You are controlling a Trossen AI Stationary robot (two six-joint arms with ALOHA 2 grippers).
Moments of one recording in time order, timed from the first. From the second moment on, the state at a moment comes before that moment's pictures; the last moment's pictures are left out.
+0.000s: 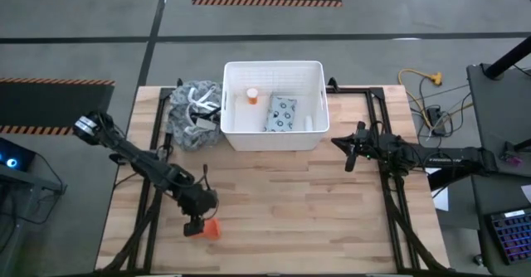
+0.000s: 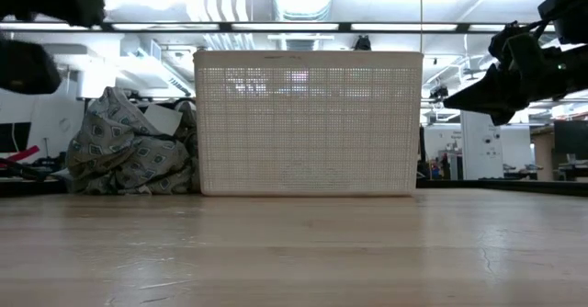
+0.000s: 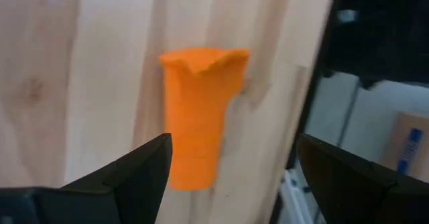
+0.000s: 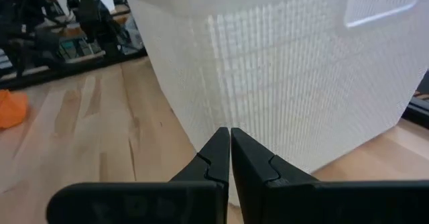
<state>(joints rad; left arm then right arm) -0.53 1.28 0.83 -0.63 0.33 -0.86 -0.12 0.26 0.01 0.06 0.25 0.23</state>
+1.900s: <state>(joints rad) -0.75 1.70 0.99 -0.75 0.12 -0.87 -0.12 0.26 0.01 0.04 0.25 0.23</state>
